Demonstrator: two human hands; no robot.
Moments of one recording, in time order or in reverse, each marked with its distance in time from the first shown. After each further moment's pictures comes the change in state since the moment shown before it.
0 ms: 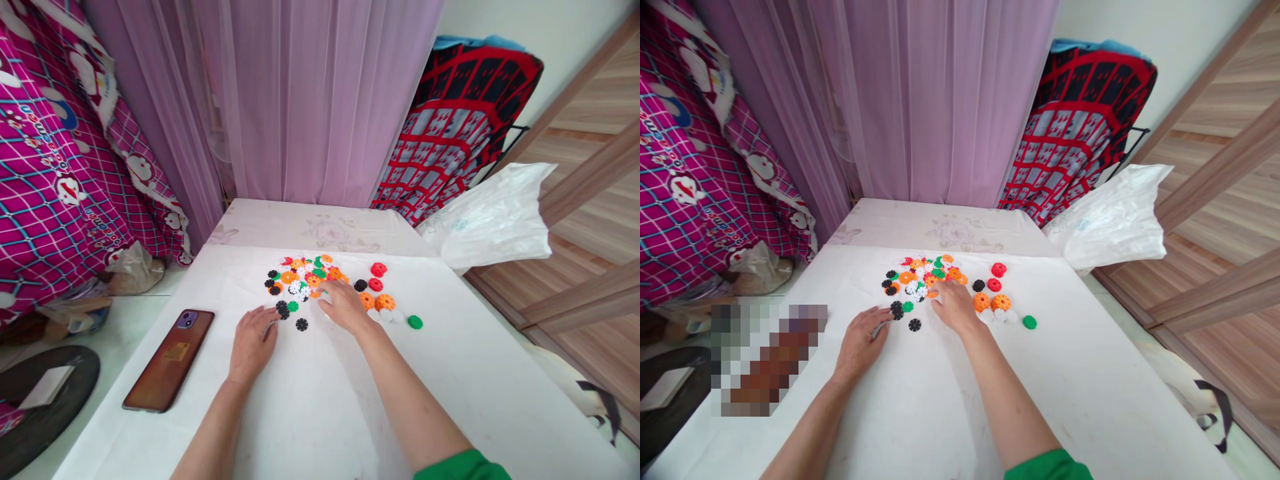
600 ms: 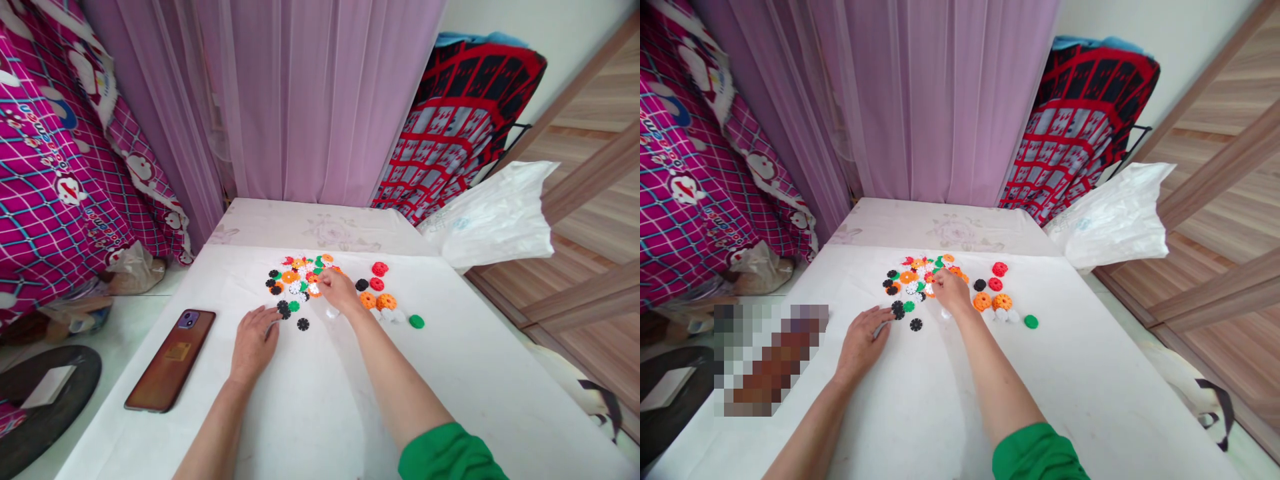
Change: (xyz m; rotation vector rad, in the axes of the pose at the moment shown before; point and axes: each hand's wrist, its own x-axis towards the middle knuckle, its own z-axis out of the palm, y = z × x) left_hand 0.000 0.000 0.000 0.010 -0.016 -0.003; right_hand 0.031 0.002 0.010 0.263 0.044 0.307
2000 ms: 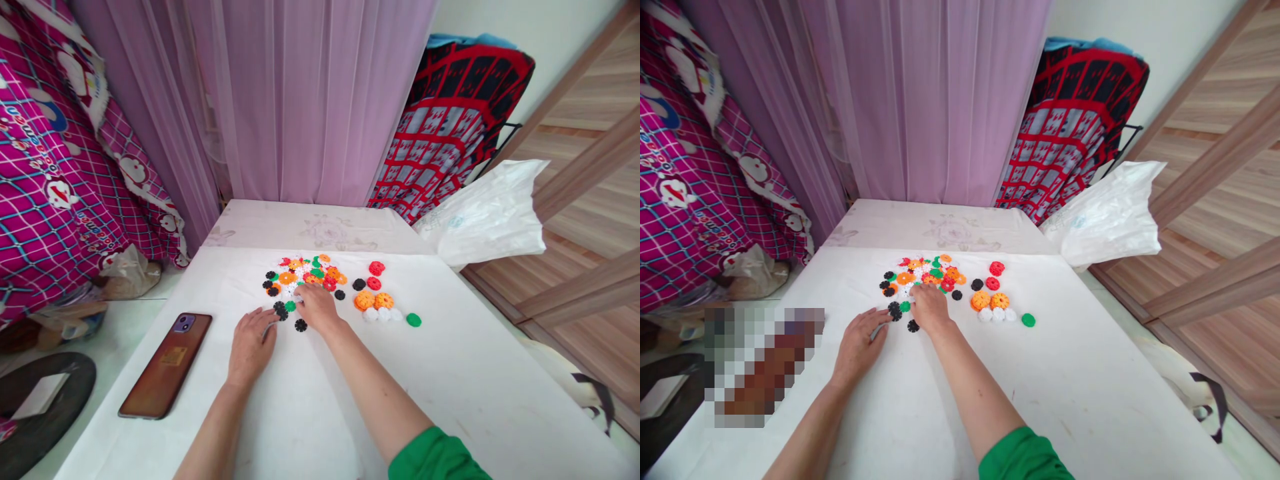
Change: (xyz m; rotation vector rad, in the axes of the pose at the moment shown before) left_hand 0.001 -0.003 0.002 0.005 0.006 0.024; right_hand -0.024 -0.034 0.032 -0.332 -0.118 -0.231
